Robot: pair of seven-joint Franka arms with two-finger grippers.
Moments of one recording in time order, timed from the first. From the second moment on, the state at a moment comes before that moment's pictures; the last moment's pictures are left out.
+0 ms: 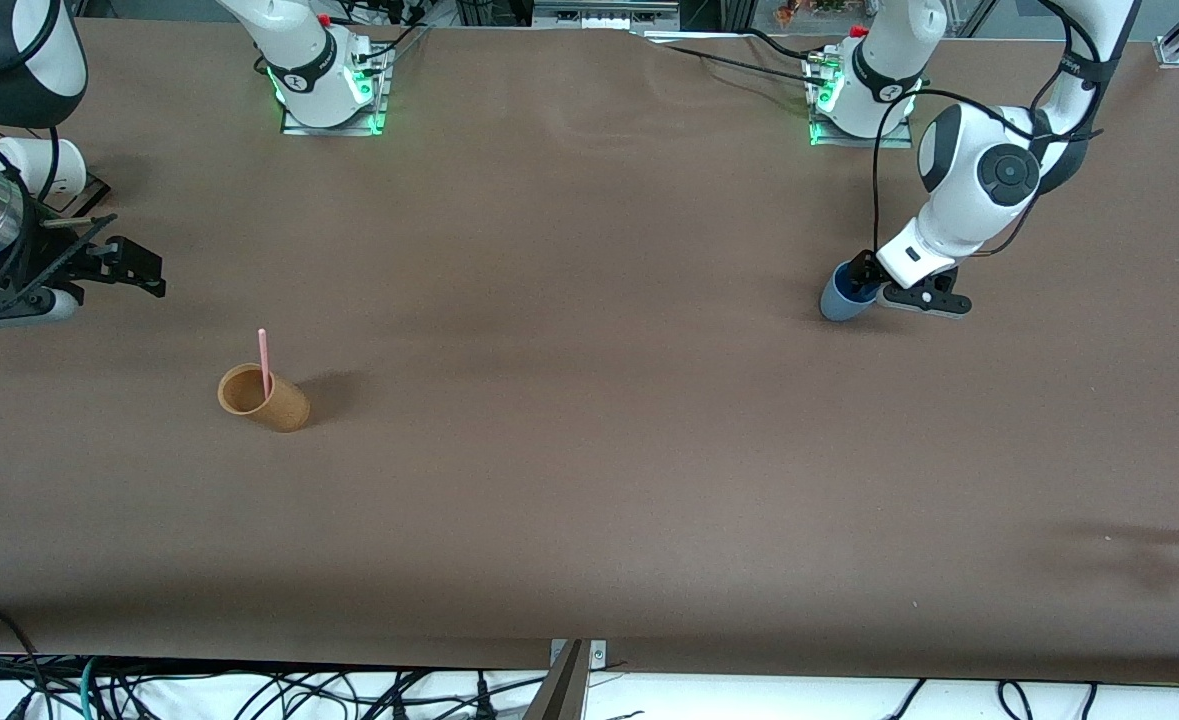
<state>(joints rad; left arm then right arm) -0.07 0.05 -0.03 -2.60 -0.01 2.61 0.07 0.02 0.06 -0.03 -1.75 -0.02 1.79 -0.14</state>
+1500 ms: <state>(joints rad) -0.32 0.13 -0.04 -2.06 -0.07 2.19 -0.21 0.02 0.06 -0.03 -1.75 -0.02 1.79 -0.14</state>
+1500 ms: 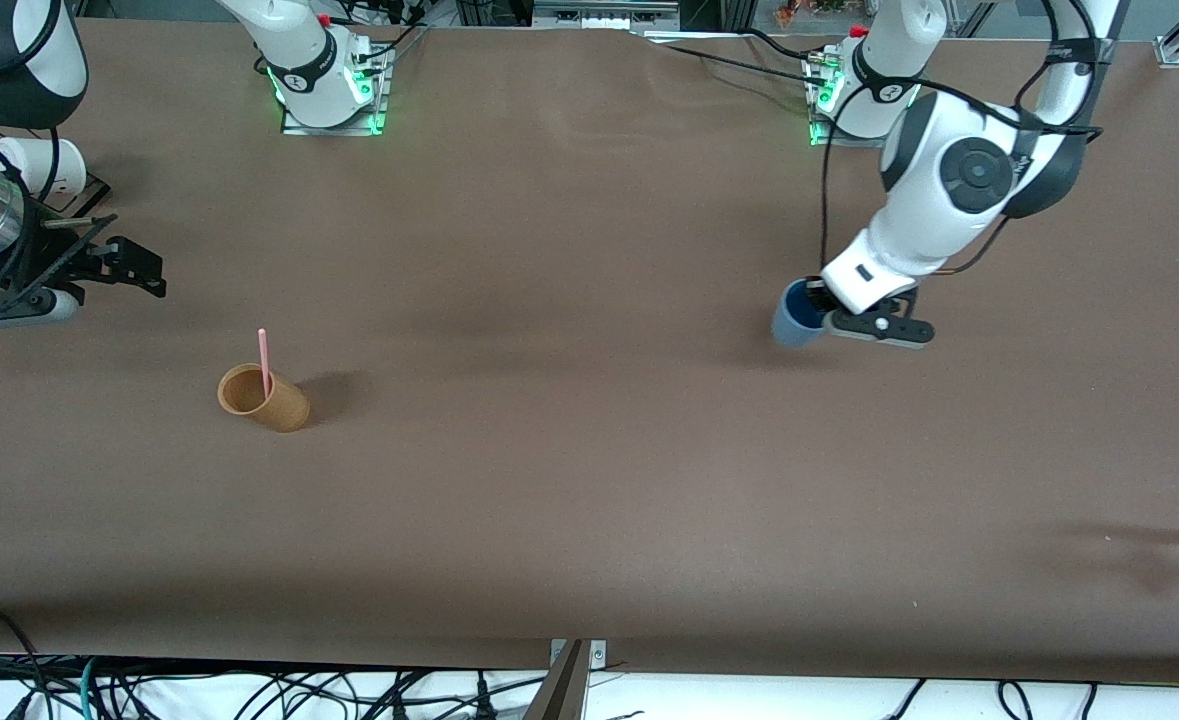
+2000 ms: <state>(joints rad) -0.58 0.47 -0.04 -1.63 -0.07 2.10 -0.57 0.02 0.06 -0.03 -1.75 -0.02 1.79 -0.14</state>
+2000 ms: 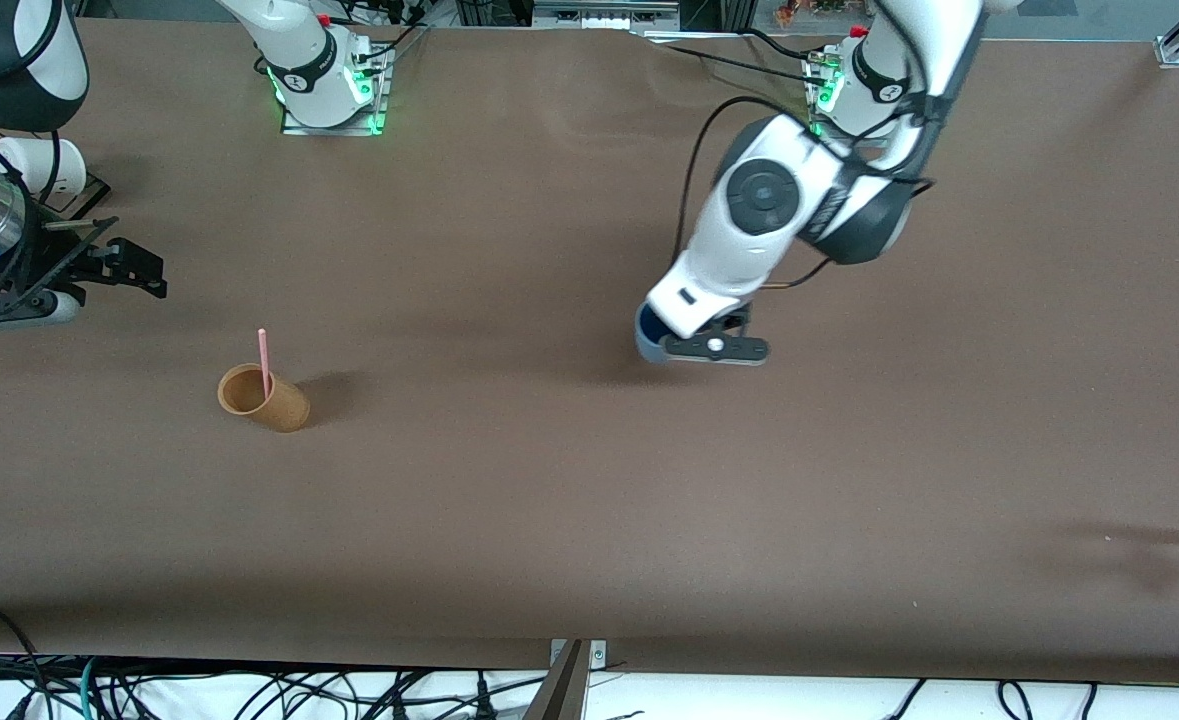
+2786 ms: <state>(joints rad) -0.69 0.80 -0.04 -1.33 -0.07 2.11 -0.83 0.02 0.06 -0.03 -1.75 -0.02 1.79 -0.14</state>
